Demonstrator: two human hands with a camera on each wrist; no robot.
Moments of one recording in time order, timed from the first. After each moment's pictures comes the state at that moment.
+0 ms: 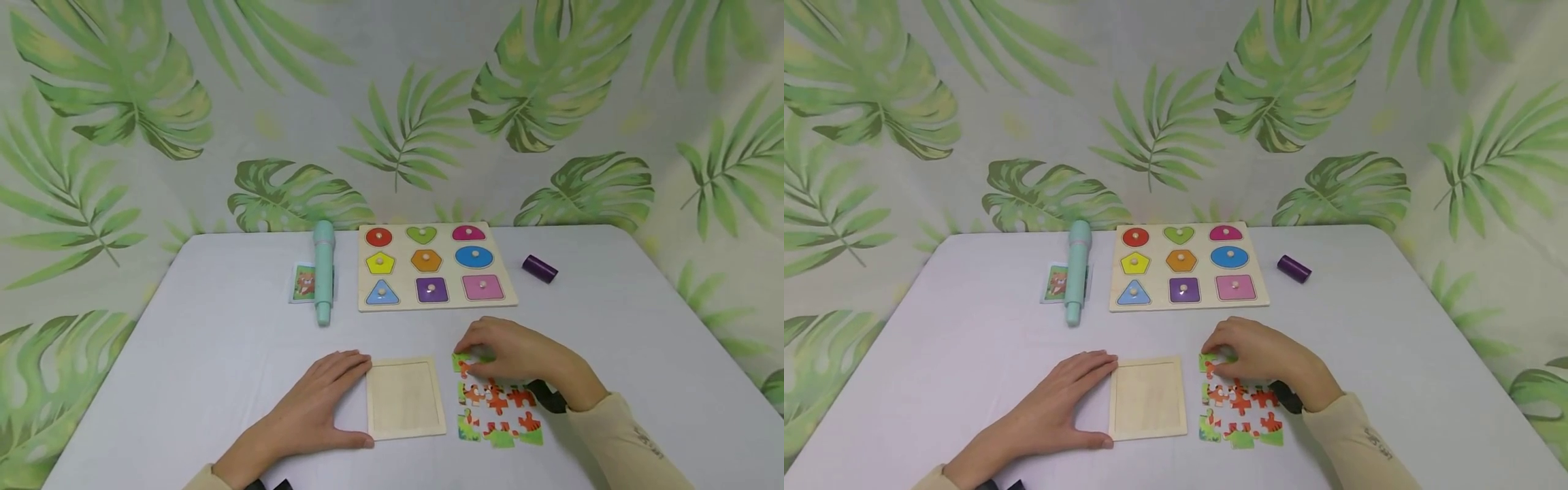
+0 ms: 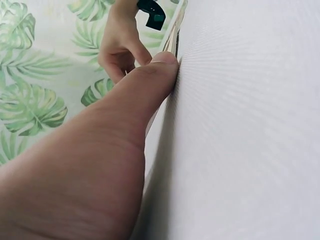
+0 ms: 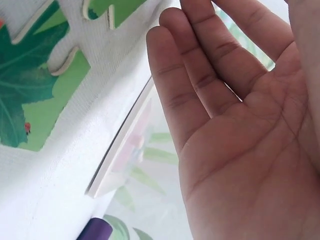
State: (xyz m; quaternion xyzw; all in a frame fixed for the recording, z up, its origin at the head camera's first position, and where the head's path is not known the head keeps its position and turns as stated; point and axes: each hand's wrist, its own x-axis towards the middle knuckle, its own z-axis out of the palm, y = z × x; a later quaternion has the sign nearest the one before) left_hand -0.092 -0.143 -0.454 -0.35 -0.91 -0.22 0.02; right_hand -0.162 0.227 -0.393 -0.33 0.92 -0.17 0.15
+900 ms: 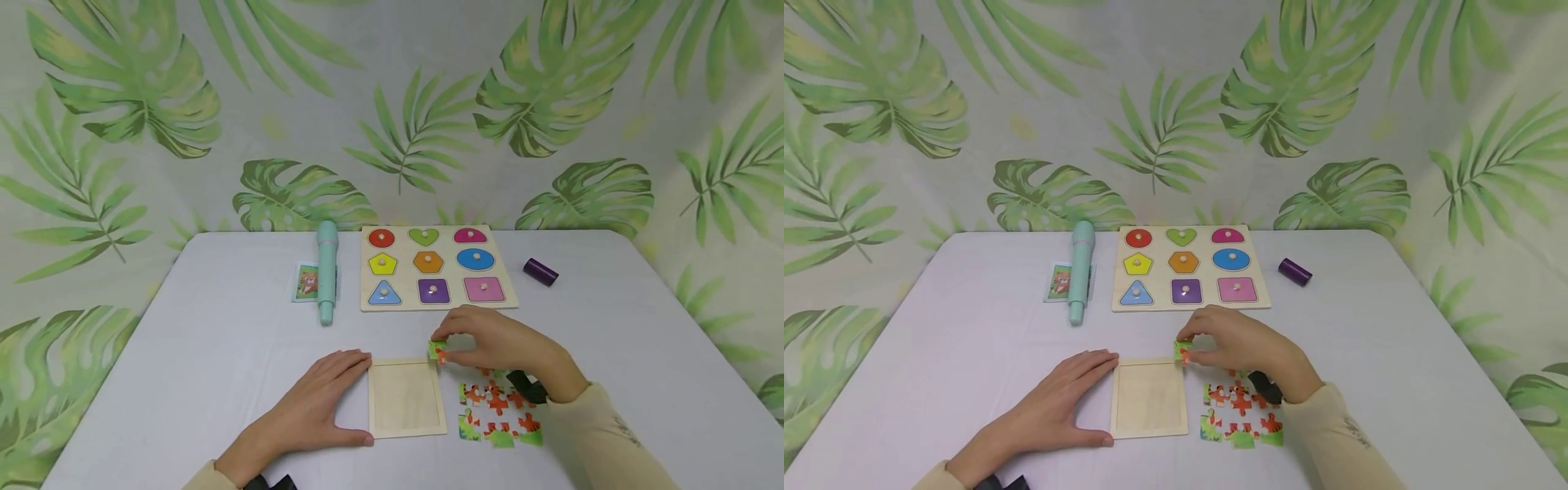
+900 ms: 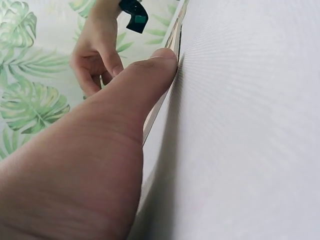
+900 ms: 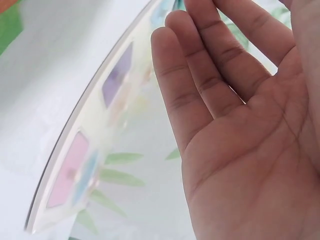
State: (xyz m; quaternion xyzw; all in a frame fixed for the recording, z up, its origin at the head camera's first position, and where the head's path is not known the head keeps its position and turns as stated) left_hand -0.091 -0.145 -0.452 -0.34 -0.91 -0.23 0.00; right_hand -0.167 0.195 -0.371 -0.39 0.89 -0.20 0.10
